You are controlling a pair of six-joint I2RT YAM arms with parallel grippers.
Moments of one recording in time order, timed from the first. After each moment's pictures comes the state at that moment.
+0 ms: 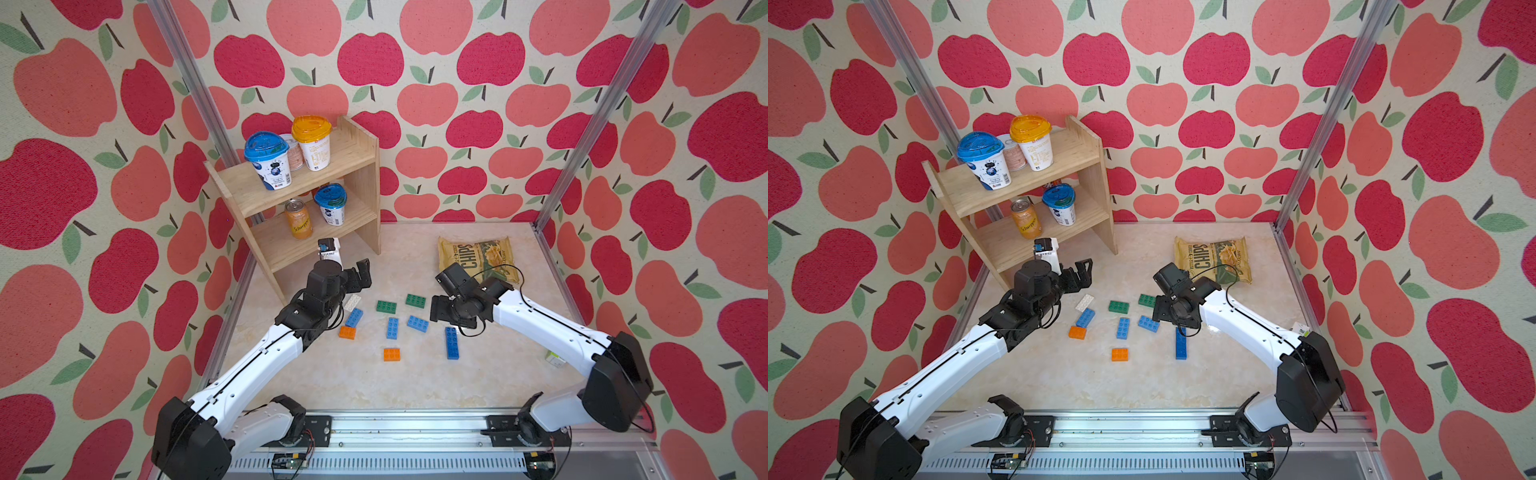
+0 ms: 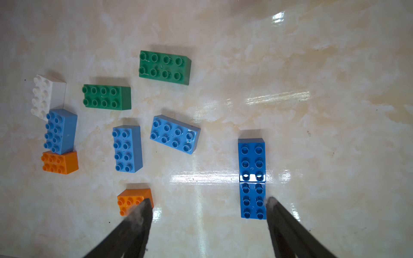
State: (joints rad) left arm -0.53 1.09 0.86 -0.12 -0.23 -0.47; right arm 0.78 1.47 1.15 -0.87 0.07 0.83
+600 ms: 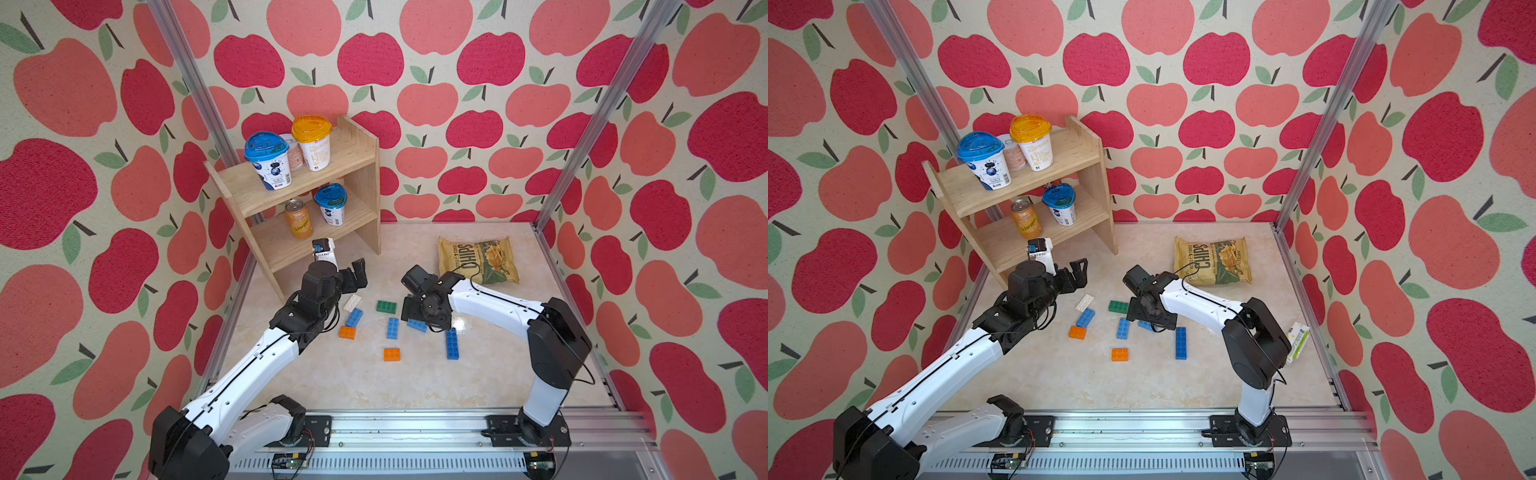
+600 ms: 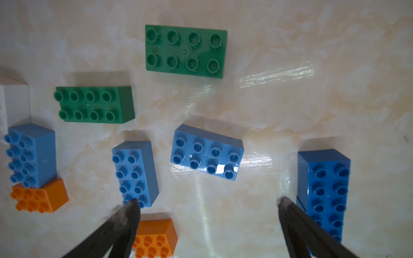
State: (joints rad) left arm -0.50 1.06 0.86 -0.14 -0.23 -0.47; right arm 0.88 1.83 1.35 -0.87 0.08 0.95
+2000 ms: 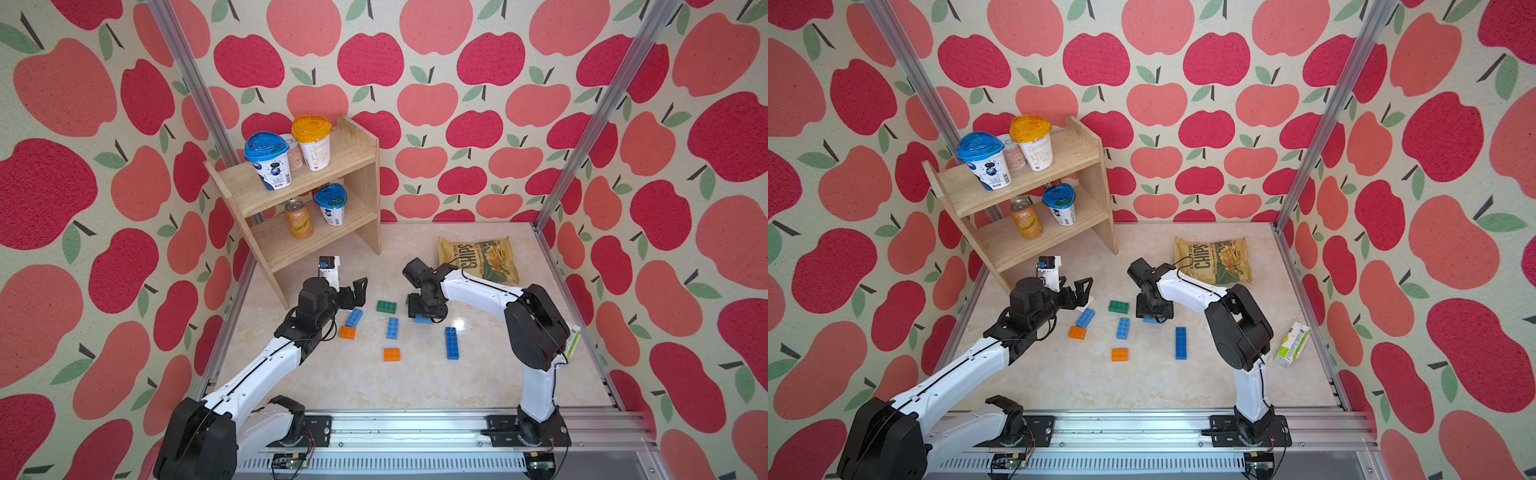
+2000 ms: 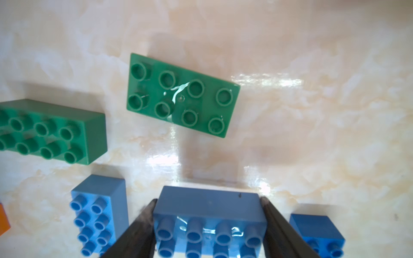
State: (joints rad) left arm -0.40 1.11 0.59 0.18 0.08 -0.31; right arm 0.77 1.95 1.44 -0.89 0.05 0.65
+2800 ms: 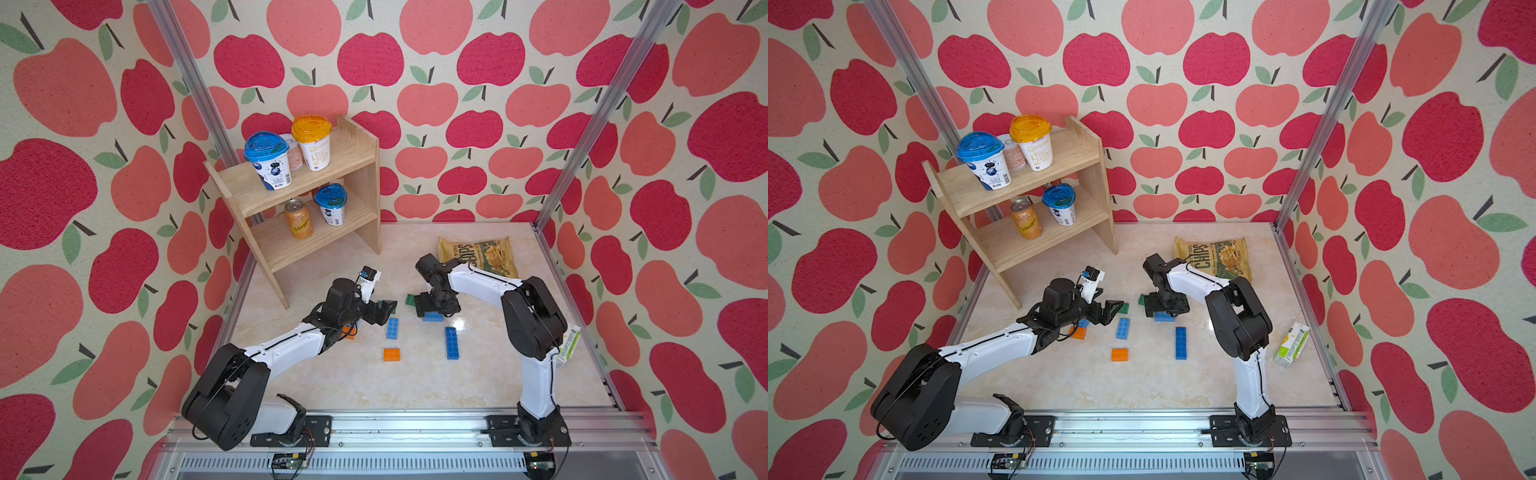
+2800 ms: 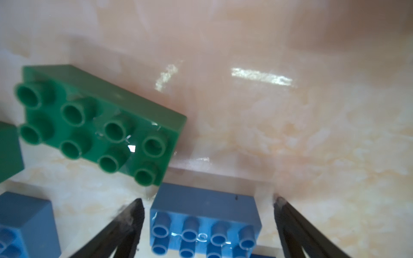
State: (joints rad) left arm -0.54 1.37 0.62 0.27 0.30 -0.10; right arm 0.67 2.01 1.44 -0.90 0.01 0.41
